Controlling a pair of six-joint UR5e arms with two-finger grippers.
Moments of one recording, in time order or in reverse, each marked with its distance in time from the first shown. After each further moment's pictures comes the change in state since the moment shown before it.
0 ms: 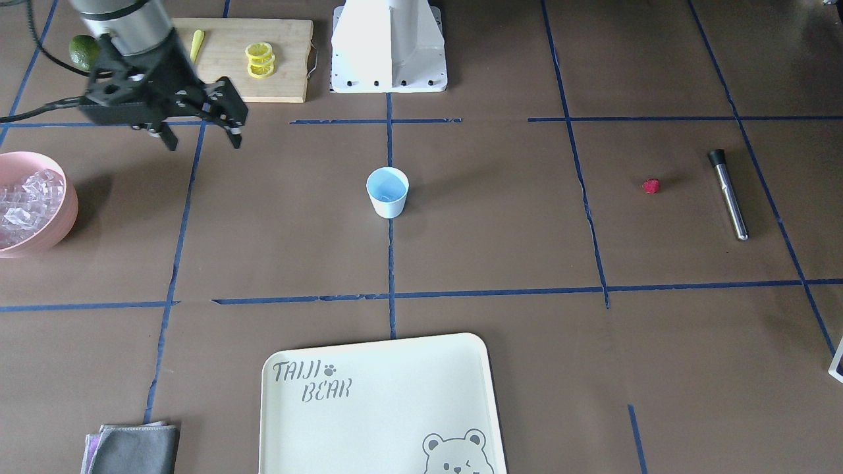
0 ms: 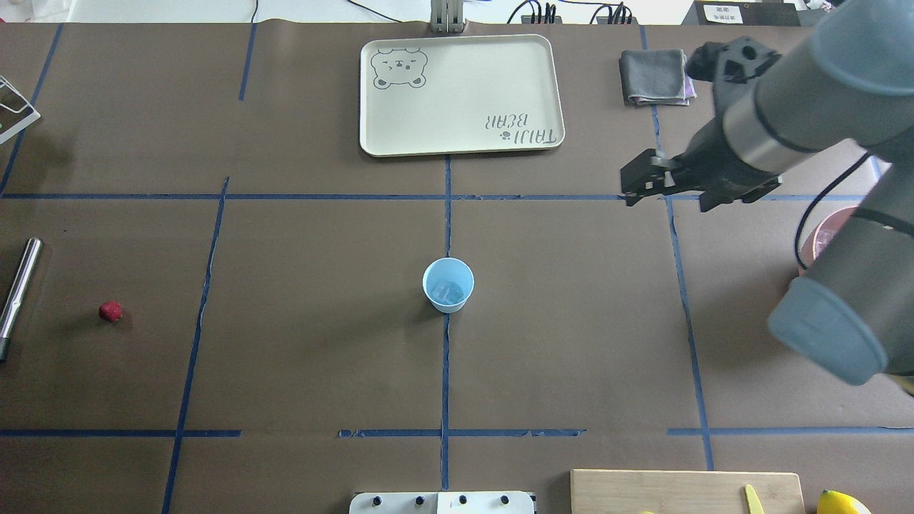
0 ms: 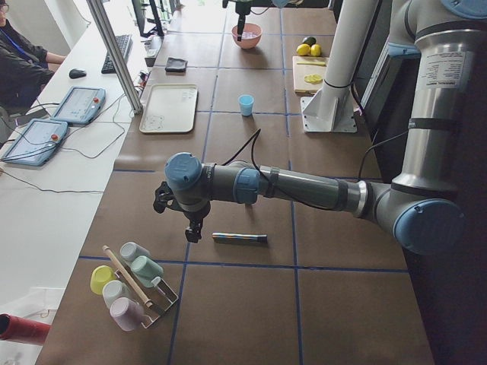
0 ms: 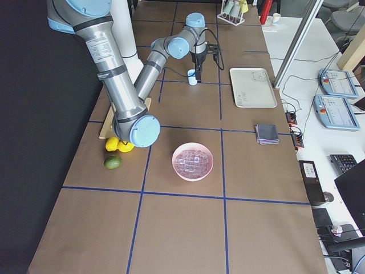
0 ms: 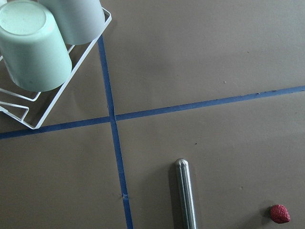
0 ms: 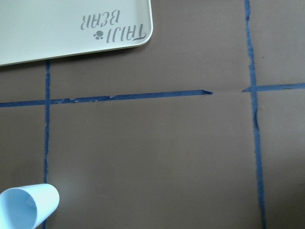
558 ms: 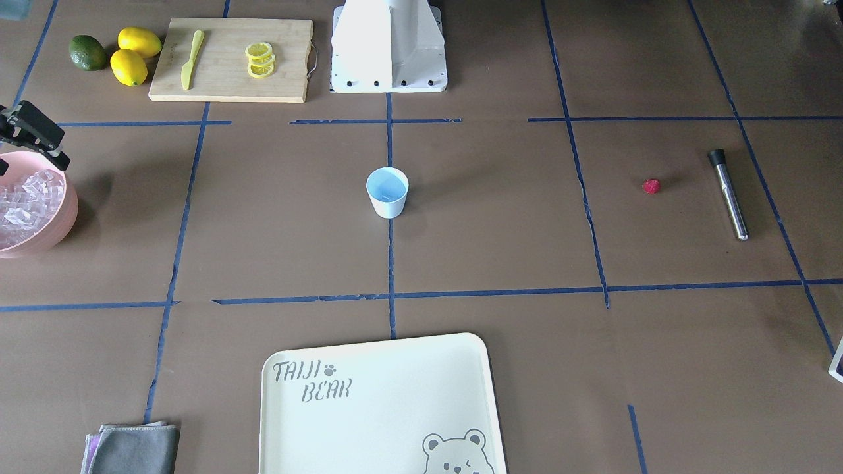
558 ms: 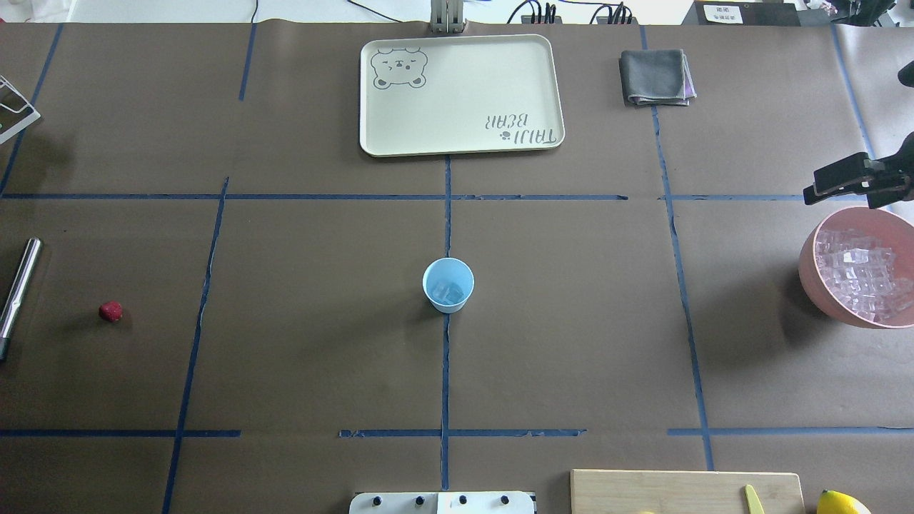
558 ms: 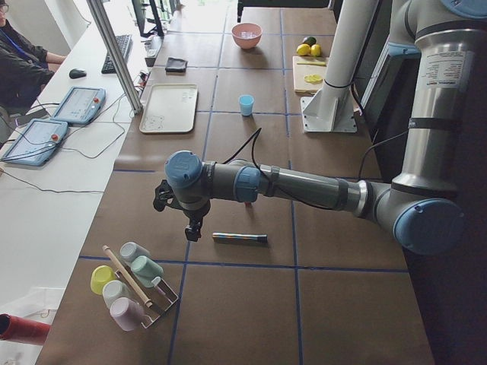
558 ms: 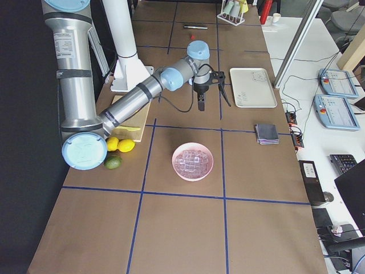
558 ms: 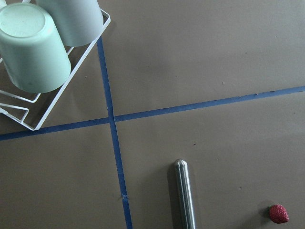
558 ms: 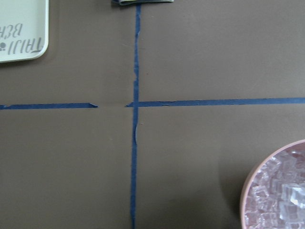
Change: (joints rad) left arm 0.000 -0.001 -0.007 0.000 0.001 0.000; right arm 0.245 -0.357 -0.141 0.378 0.145 -0.243
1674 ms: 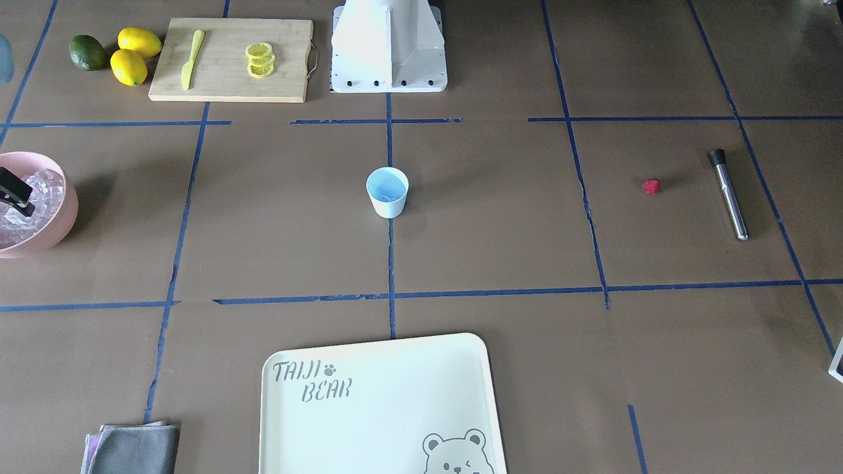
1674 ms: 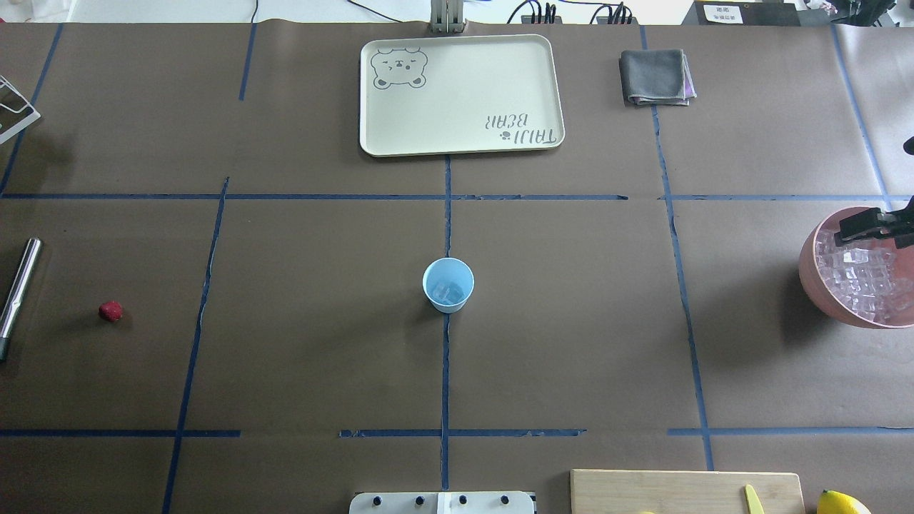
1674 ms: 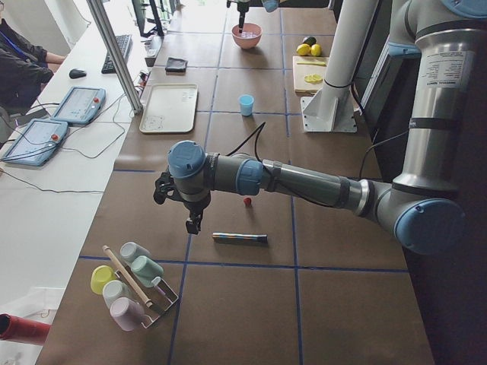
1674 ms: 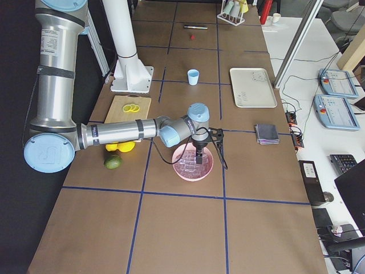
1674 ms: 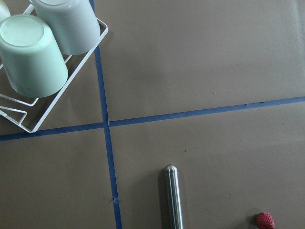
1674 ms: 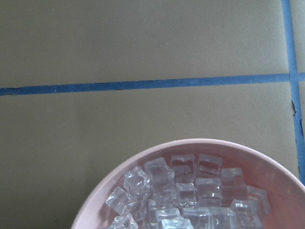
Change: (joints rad) left arm 0.000 0.004 -0.044 0.000 0.002 -0.066; right arm -0.043 -0.093 -0.267 0.236 -0.088 -0.032
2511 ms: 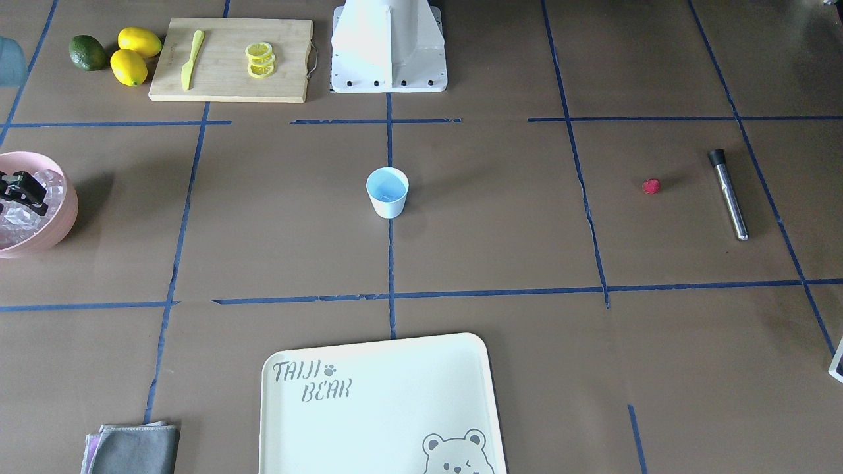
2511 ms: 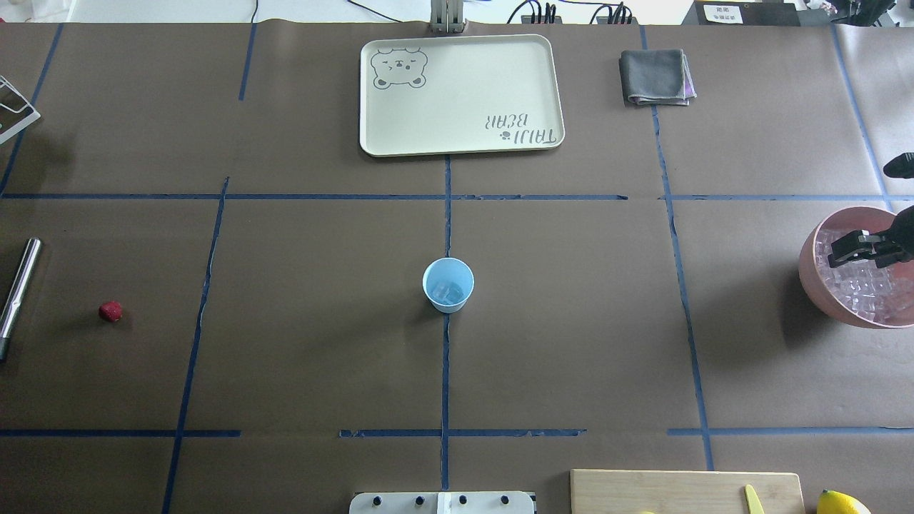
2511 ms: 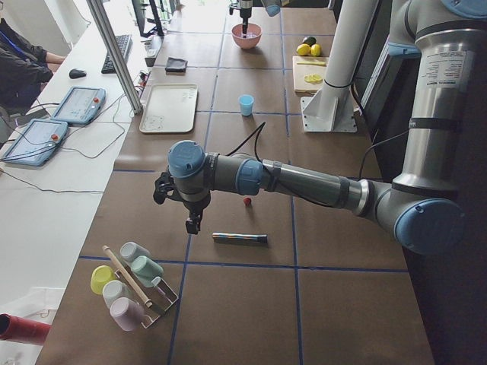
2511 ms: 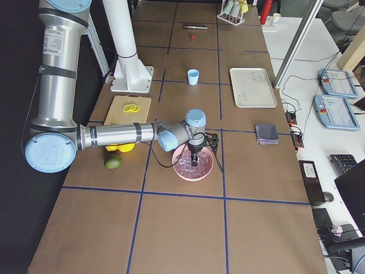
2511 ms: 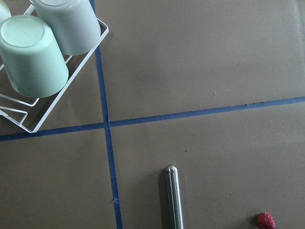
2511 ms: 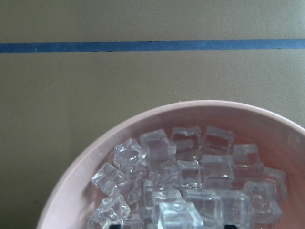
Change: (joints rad) left arm 0.000 -0.001 0.000 -0.001 0.003 0.000; right arm -0.039 -0.007 -0.030 0.010 0.004 -0.001
